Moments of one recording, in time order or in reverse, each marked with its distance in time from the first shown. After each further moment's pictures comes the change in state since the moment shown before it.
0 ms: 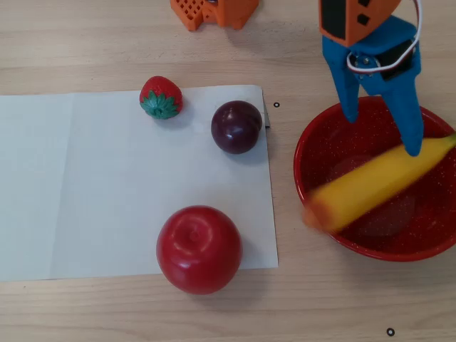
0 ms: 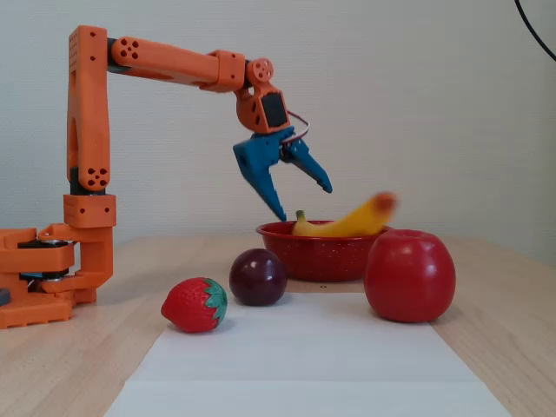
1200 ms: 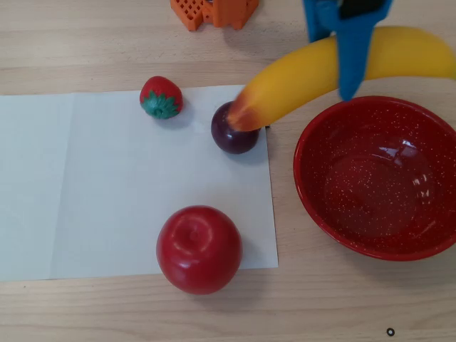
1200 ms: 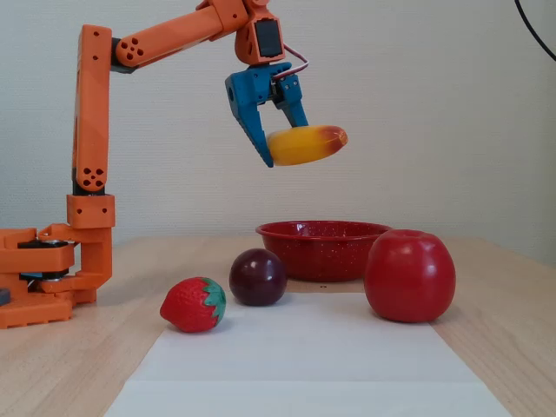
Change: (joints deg) arm -5.5 -2.3 -28.3 34.0 -5.4
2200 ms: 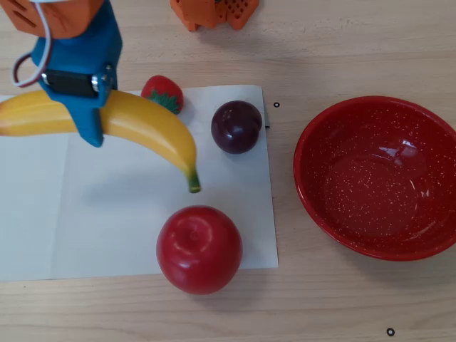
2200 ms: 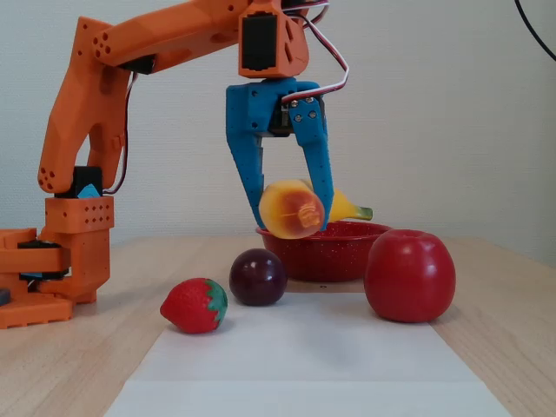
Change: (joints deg) arm -49.6 -13.2 -0.8 0.7 20.0
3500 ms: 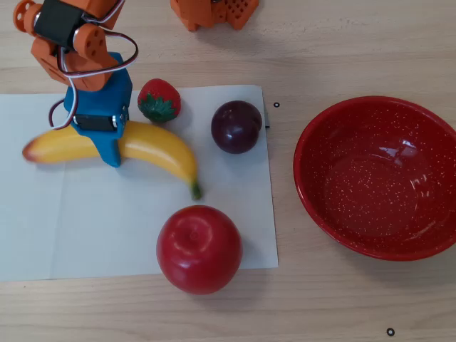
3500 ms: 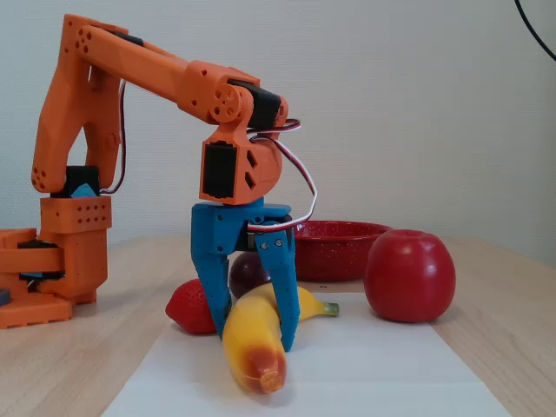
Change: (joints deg) arm -7.3 0.3 40.2 -33.1 9.1
